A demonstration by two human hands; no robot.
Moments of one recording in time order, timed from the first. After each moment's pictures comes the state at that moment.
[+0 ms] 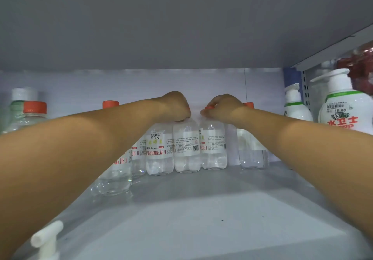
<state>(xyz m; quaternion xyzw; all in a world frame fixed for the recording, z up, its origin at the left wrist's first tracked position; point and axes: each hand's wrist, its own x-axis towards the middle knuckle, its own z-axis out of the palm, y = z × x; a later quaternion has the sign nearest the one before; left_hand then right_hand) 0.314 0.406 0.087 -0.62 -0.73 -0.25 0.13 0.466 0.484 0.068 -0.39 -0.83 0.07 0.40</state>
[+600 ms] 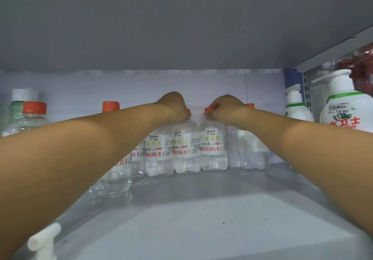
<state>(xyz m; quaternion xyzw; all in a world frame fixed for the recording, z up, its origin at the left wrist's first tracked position) 0.316 0.408 0.083 -0.59 -0.74 -0.26 0.17 0.468 0.489 0.067 -0.40 -0.82 0.07 0.40</state>
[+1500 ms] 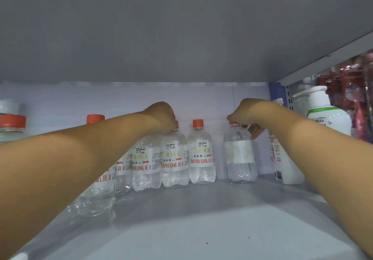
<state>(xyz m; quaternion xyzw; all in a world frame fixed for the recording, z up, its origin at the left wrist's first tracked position) 0.316 0.405 0.090 -0.61 -0.74 -0.21 0.21 0.538 0.485 0.096 -0.57 -0.77 0.07 0.28</state>
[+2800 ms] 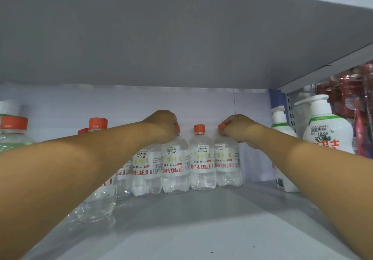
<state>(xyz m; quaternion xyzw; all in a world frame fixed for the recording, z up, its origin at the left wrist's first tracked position) 0.307 0.410 0.081 -0.62 -0.72 -0.25 0.20 0.512 0.506 0.067 -0.46 -0.76 0.17 0.42</state>
